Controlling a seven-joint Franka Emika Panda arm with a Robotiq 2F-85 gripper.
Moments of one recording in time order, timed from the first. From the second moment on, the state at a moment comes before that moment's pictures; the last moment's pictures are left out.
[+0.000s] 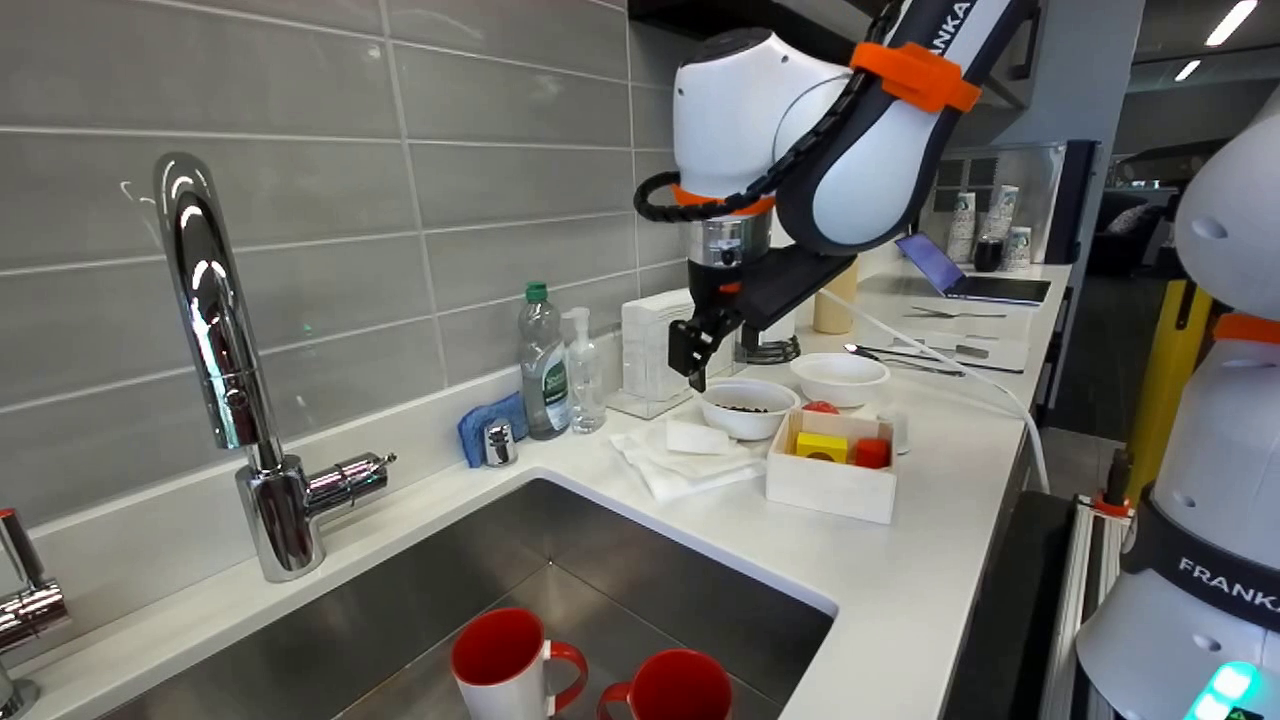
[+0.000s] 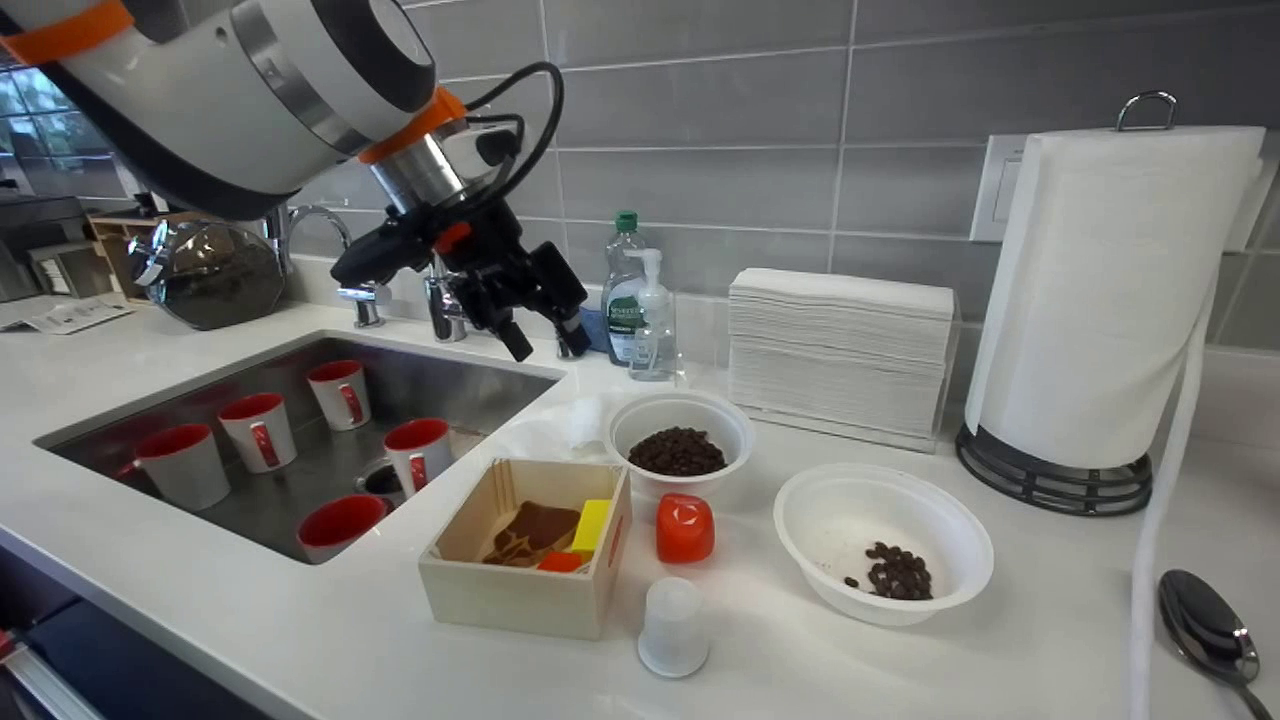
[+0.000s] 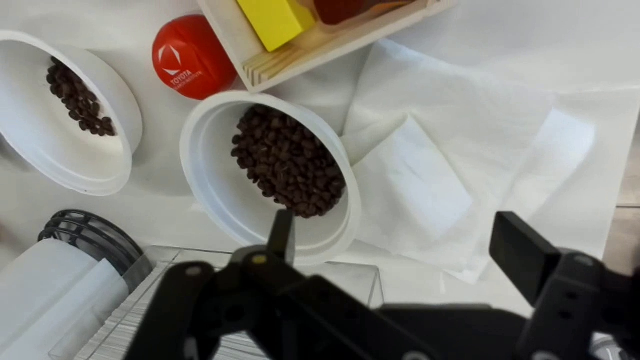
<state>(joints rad) -0.40 -0.23 0.40 -2.76 -0.67 2.71 0.71</state>
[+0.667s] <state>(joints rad) -0.56 -0.11 0.39 -2.72 -0.97 2.75 0.84</state>
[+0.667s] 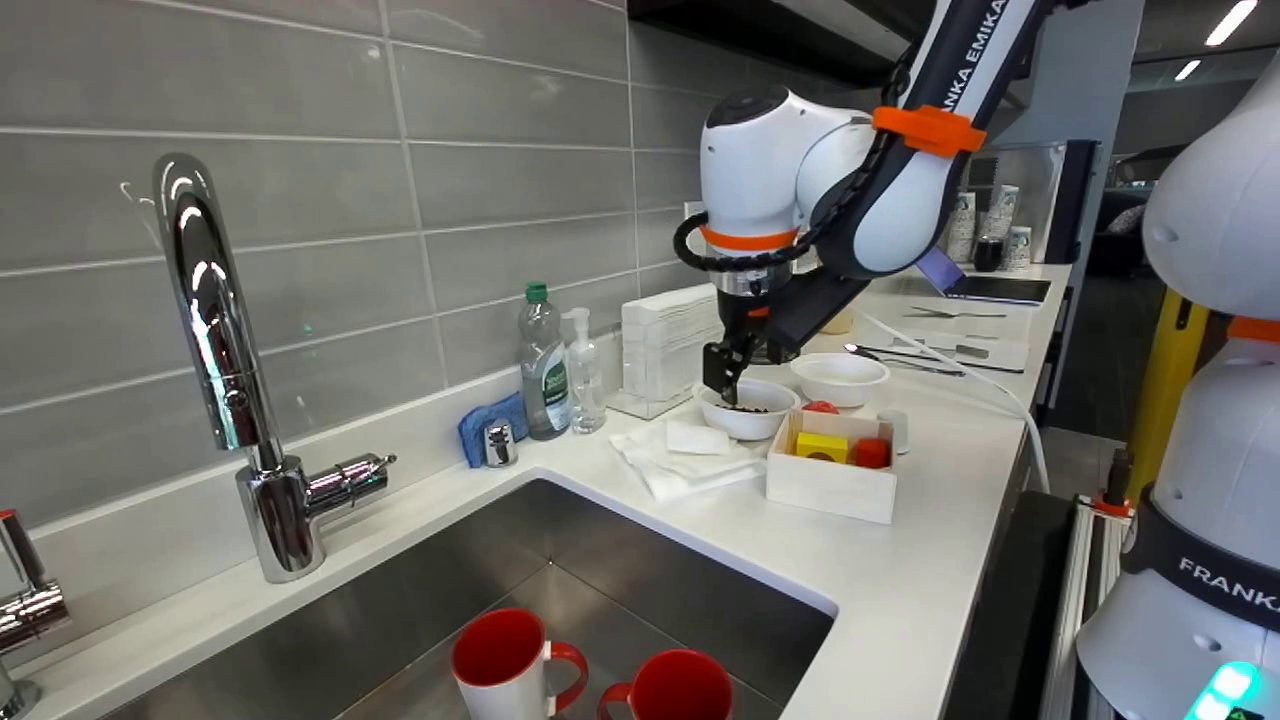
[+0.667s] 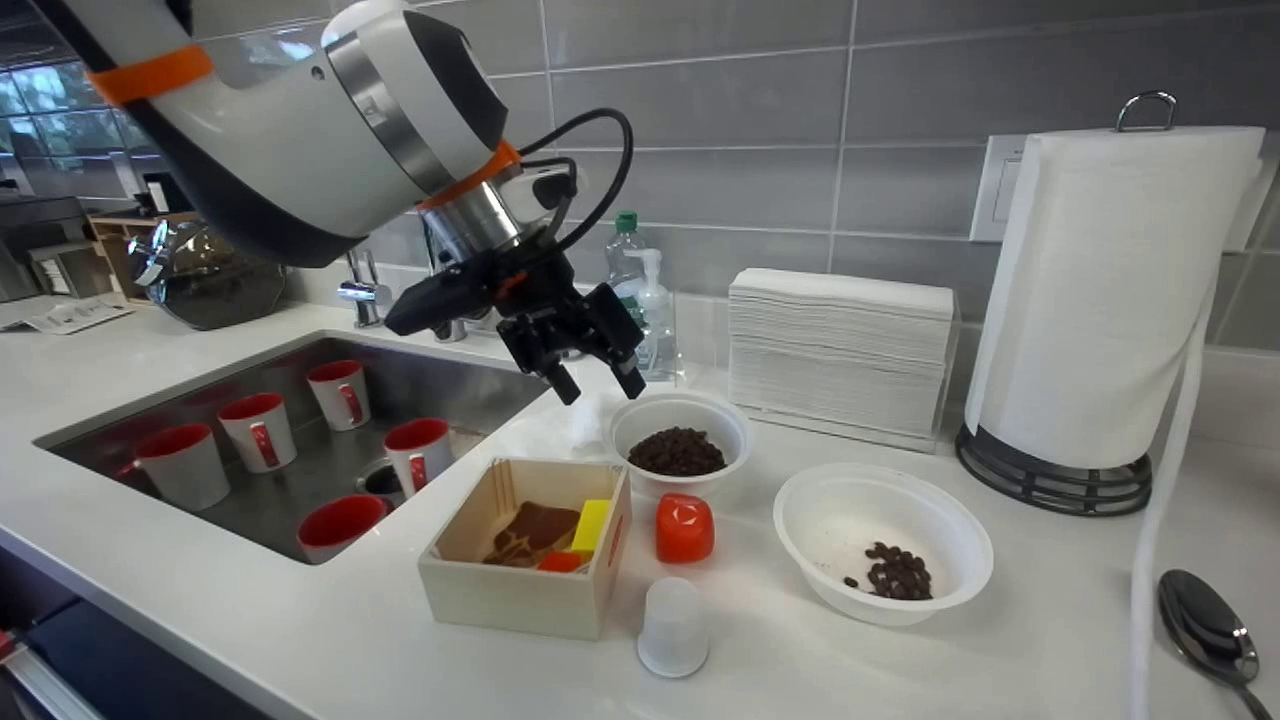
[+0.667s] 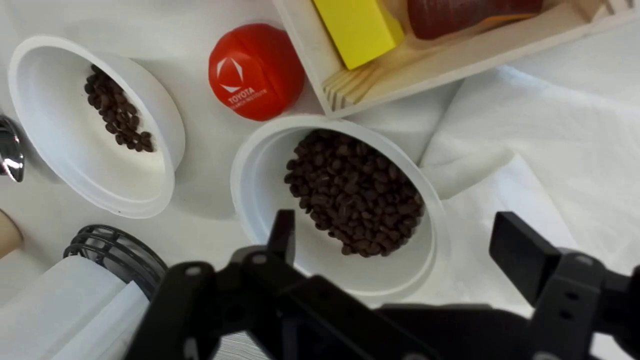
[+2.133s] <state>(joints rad) -0.59 0.13 0.39 -2.58 -1.43 2.70 1.31</state>
